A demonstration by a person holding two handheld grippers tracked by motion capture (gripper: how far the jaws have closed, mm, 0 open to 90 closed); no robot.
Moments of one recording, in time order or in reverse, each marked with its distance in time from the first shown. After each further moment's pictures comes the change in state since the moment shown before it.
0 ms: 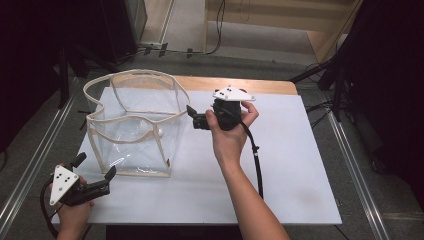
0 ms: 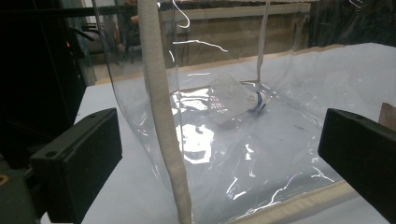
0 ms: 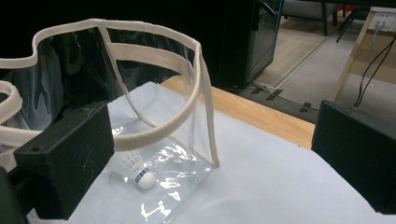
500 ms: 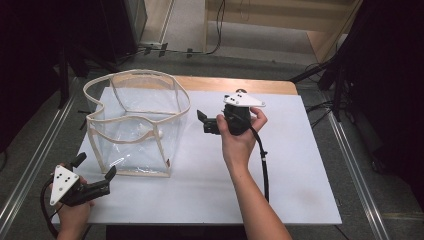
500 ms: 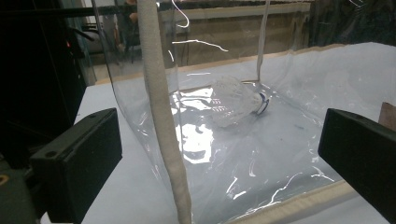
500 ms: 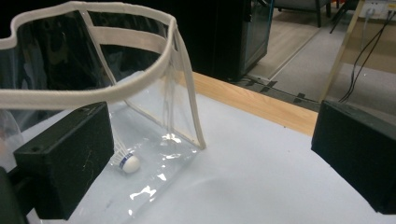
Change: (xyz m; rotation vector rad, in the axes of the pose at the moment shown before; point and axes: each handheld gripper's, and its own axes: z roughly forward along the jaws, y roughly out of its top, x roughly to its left) left arm 0.000 0.000 0.000 0.000 0.002 0.001; right arm -0.018 -0.020 -0.011 0.022 -0.021 0.019
